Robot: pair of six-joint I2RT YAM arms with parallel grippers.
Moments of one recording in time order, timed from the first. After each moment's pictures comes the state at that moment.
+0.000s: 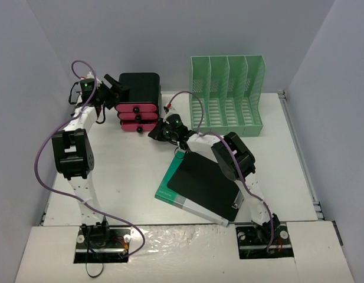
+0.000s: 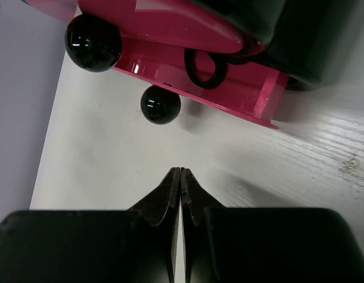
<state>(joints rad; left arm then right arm) 0.09 2.09 1.68 0.00 0.46 -0.82 0.69 2.34 1.57 0.36 -0.22 0.75</state>
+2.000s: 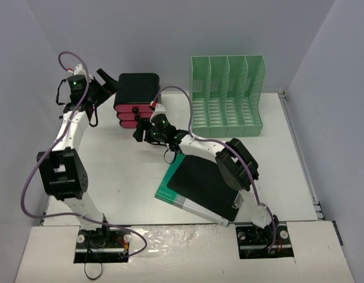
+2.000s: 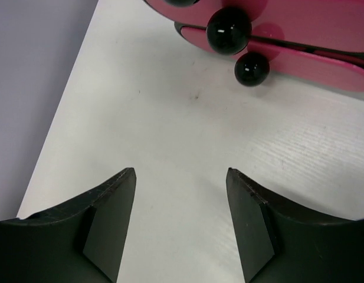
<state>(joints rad) 0.10 1.75 1.52 -0.10 0.34 -0.64 0.83 2.20 1.62 0.16 0.00 0.64</state>
